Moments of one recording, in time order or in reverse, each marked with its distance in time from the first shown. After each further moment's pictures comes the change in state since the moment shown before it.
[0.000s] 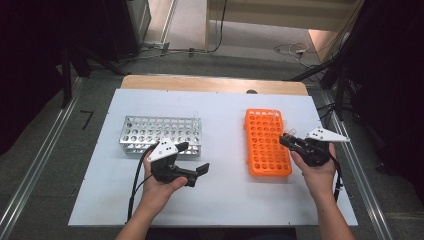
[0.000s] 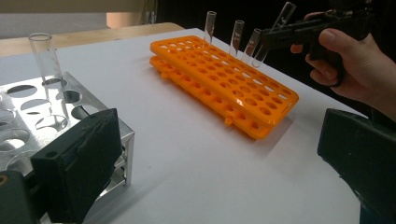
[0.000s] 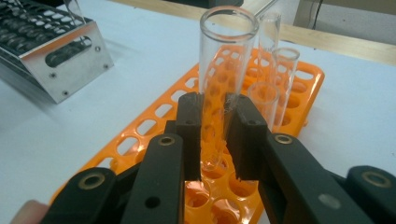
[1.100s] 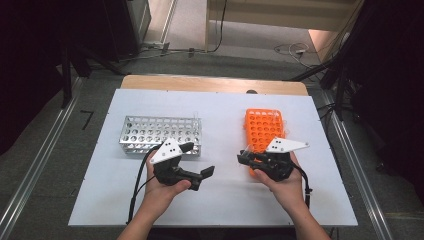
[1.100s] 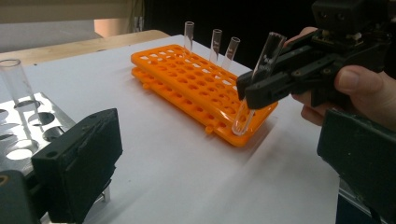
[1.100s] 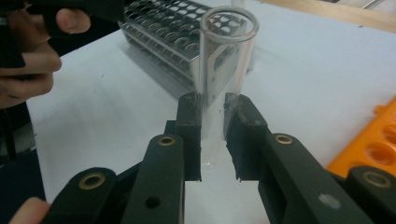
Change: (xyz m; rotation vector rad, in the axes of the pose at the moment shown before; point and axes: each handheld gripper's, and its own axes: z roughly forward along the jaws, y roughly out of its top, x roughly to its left) left arm -0.018 0.012 -0.002 -0.005 -0.043 0.038; right arm 0.105 0.013 0.026 0.063 0.334 -0.082
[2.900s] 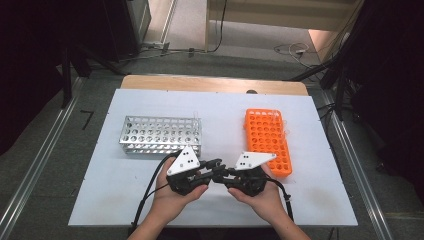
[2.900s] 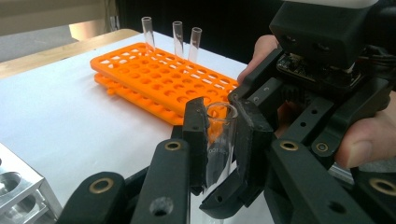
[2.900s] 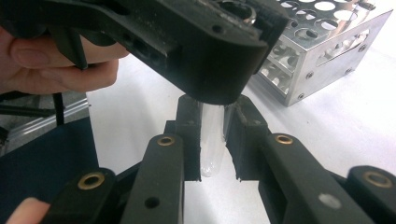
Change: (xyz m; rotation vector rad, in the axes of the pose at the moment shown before) left arm -0.031 0.002 0.016 0.038 -0.063 0.114; right arm 0.057 0.002 0.038 0.087 0.139 -0.122
